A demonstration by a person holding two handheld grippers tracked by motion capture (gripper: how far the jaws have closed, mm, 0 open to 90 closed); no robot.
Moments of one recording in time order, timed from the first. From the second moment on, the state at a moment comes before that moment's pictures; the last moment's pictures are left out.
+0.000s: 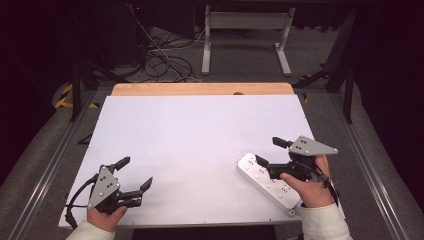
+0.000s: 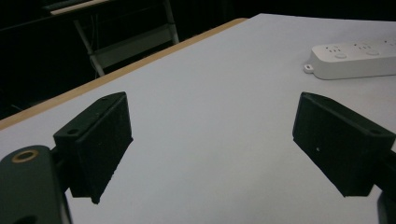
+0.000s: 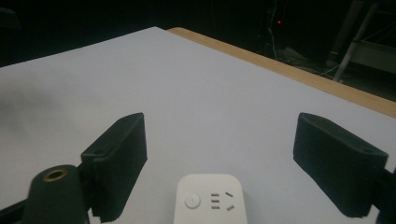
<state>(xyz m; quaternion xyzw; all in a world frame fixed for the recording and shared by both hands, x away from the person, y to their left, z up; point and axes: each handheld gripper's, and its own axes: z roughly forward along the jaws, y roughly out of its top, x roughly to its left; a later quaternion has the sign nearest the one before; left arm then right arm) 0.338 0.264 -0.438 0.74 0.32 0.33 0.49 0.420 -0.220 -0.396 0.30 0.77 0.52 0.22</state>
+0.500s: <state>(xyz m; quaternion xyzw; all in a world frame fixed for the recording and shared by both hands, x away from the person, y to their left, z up) 0.340 0.265 -0.439 0.75 0.31 0.33 0.49 0.408 -0.270 -0.440 0.33 0.75 0.52 0.23</state>
